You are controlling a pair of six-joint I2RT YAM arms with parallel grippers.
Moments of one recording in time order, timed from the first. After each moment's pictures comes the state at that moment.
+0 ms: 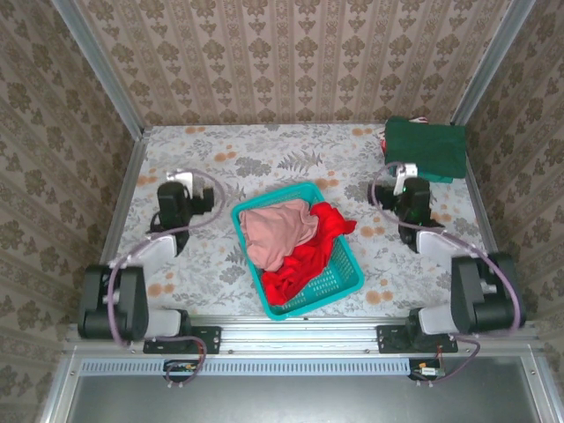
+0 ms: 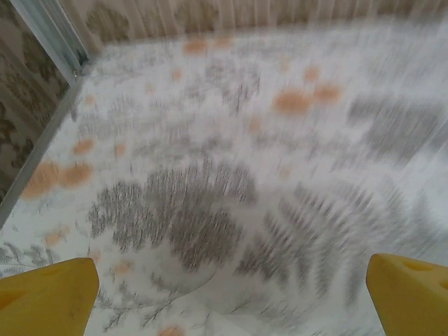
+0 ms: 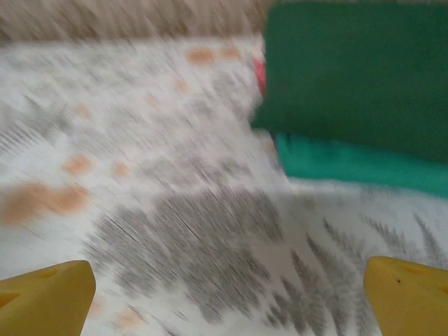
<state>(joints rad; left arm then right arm) -0.12 1.27 0.63 0.22 -0.14 -0.02 0.03 1.33 0.63 0.29 0.01 0.07</state>
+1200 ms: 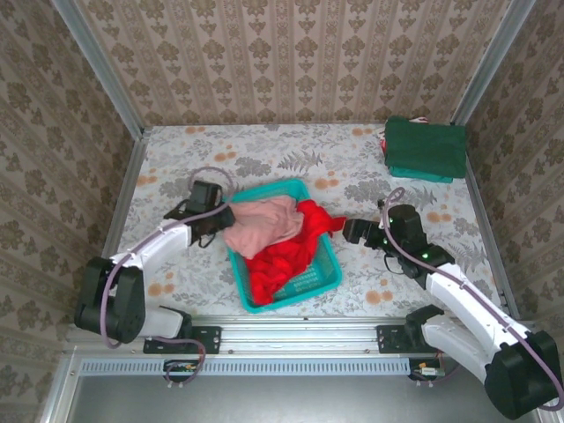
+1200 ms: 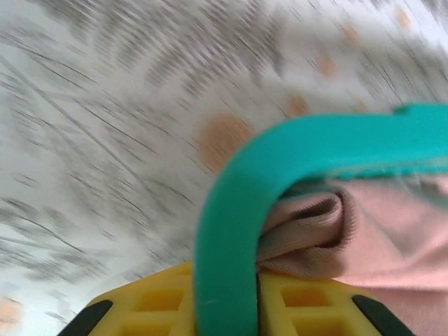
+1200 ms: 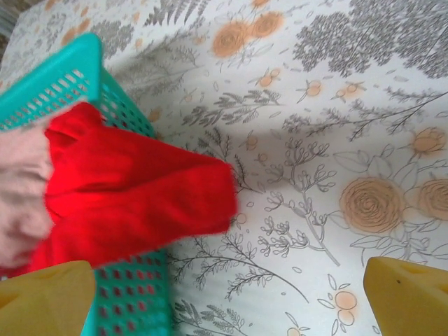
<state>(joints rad) -0.32 1.37 0.77 -0.33 0.02 -0.65 0.32 0.90 0.51 -0.27 -0.12 0.51</state>
